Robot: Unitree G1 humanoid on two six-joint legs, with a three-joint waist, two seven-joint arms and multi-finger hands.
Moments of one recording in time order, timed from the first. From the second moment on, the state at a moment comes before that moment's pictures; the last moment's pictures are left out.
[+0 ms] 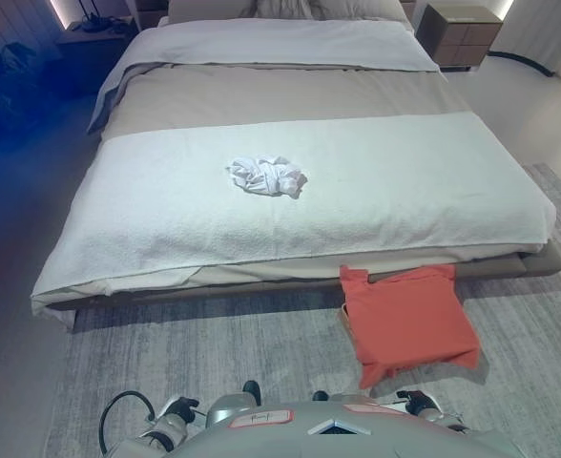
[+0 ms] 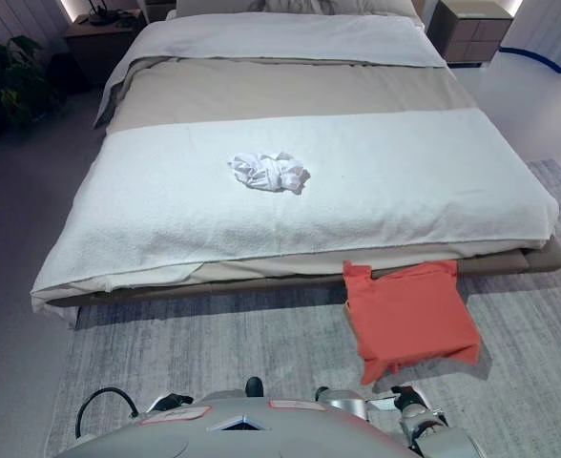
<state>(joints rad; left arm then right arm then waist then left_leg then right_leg) 0.04 0.22 -0.30 1.36 0.18 0.08 0.10 0.02 -0.25 0.27 1.39 -0.03 0.06 -0.13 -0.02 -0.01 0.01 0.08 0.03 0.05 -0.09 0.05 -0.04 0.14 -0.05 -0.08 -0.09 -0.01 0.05</state>
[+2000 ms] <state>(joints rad) -0.06 0.27 -0.18 1.41 0.02 0.07 0.16 -0.04 -0.22 0.27 1.46 -0.03 0.06 -0.12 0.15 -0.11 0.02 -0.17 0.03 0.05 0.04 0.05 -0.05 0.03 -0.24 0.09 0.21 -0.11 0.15</state>
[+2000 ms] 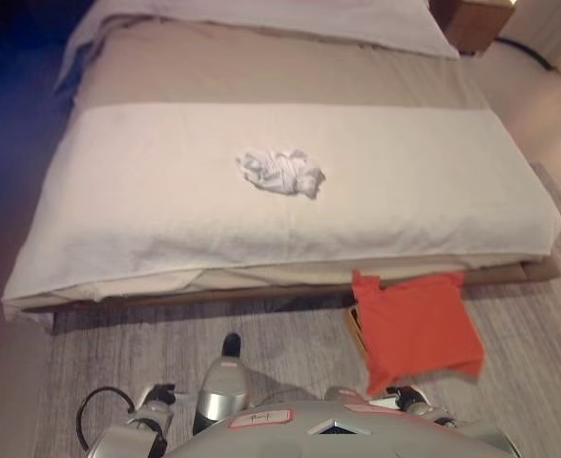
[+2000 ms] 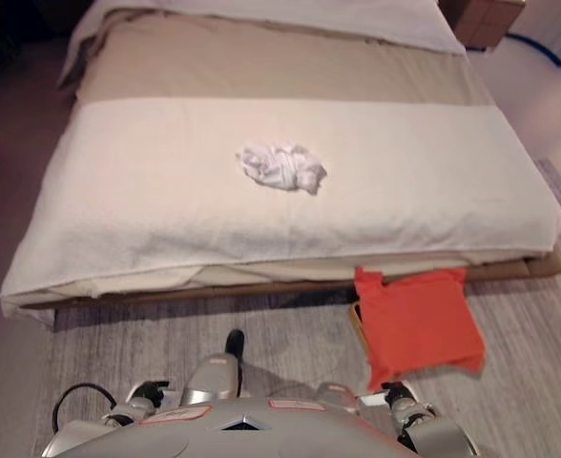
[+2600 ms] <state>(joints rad) -0.07 0.27 -0.25 1.41 0.08 0.07 0.12 -0.05 -0.25 0.29 1.37 -0.03 0.07 -0.12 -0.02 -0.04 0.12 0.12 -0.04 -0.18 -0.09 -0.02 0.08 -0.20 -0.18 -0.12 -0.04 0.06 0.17</state>
